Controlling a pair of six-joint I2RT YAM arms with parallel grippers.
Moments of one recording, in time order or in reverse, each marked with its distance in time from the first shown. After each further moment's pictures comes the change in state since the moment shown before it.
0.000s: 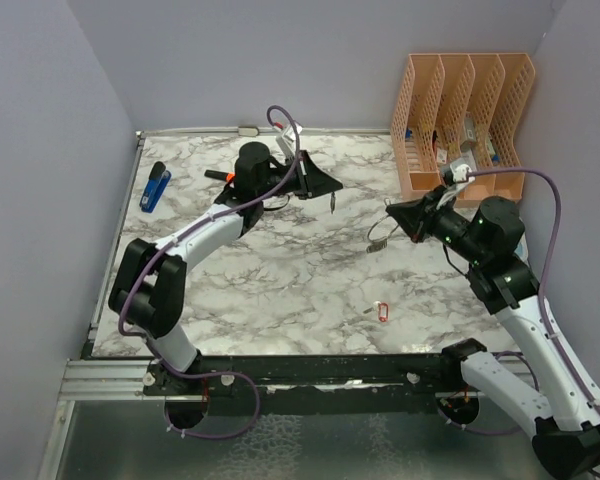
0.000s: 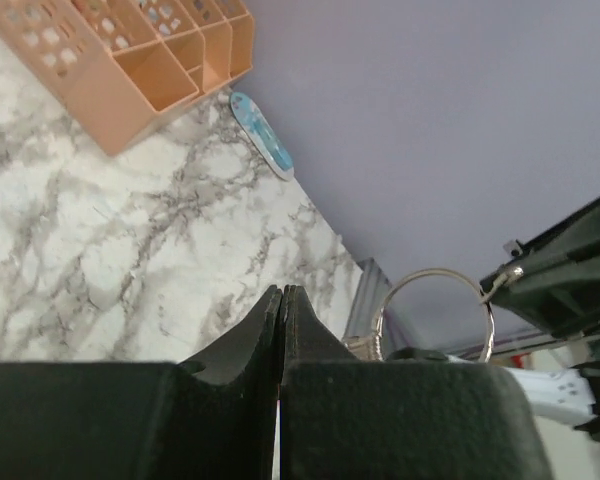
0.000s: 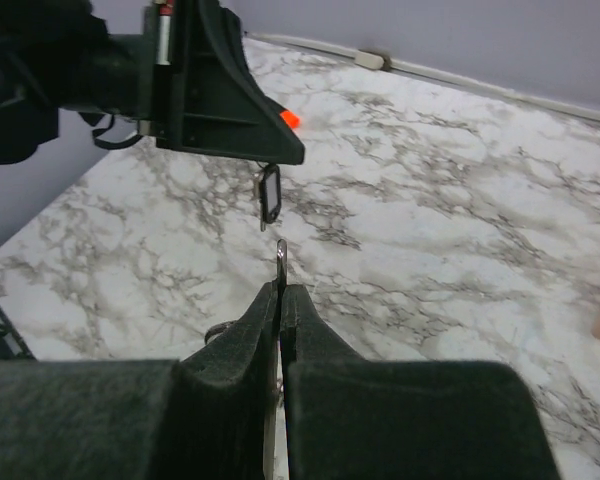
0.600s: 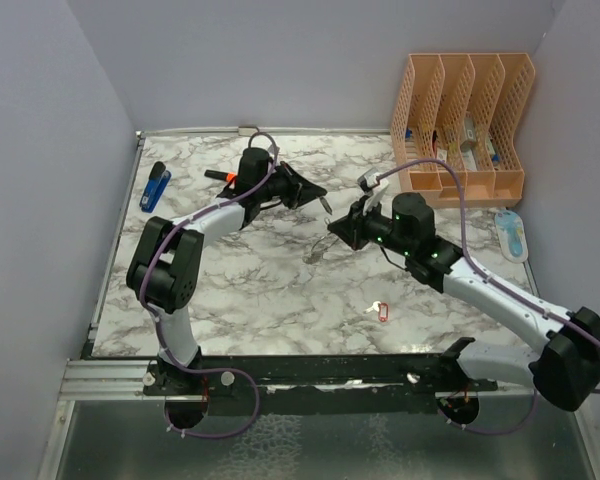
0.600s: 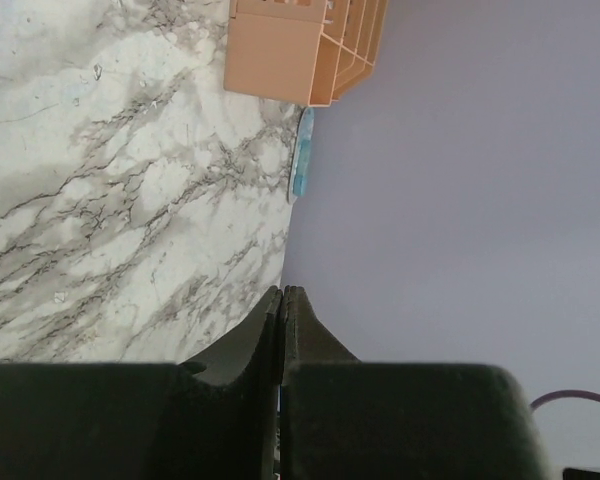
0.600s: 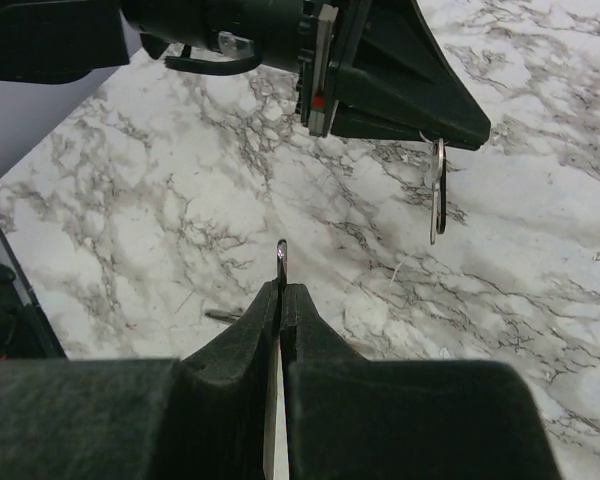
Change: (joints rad) left arm 0.100 0.186 0.030 -0.198 -0.095 -0.550; right arm 0.329 0.343 -0.057 0.261 0.132 0.041
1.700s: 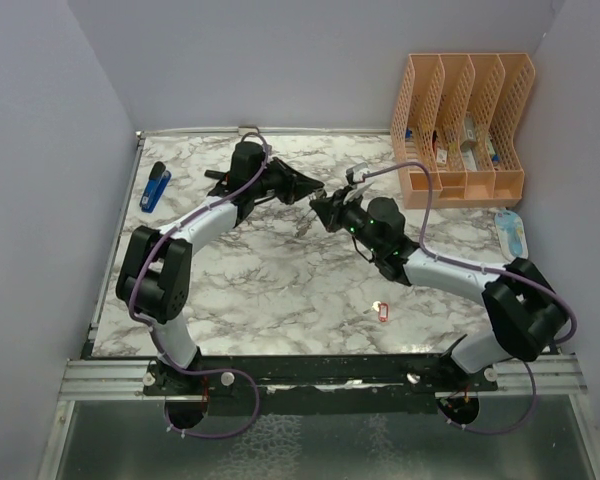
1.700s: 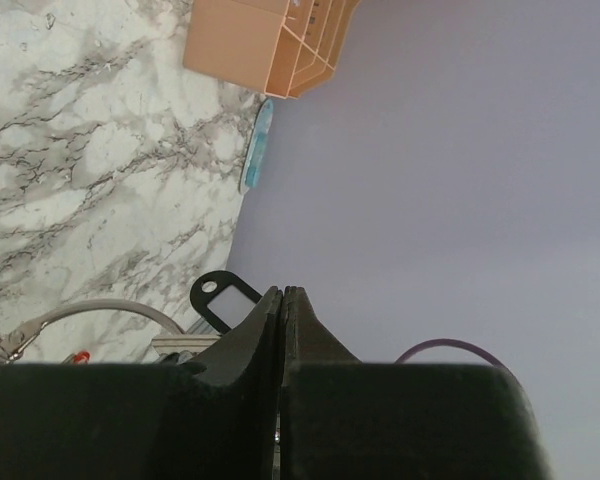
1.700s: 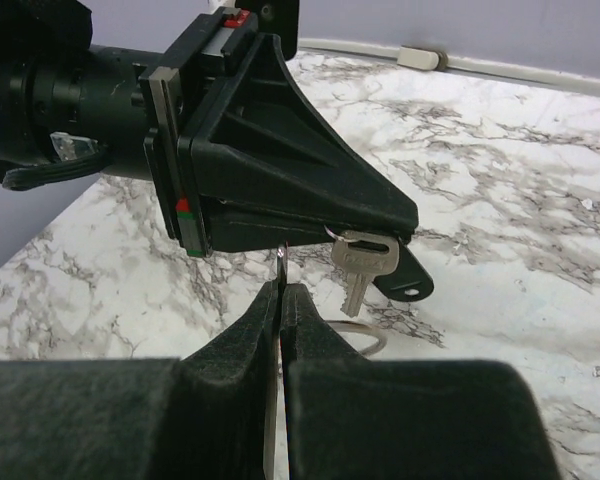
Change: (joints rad) left arm 0.013 -0.081 0.011 -0.095 0.005 -0.156; right arm 0.051 0.358 -0.019 0.586 0.231 0.058
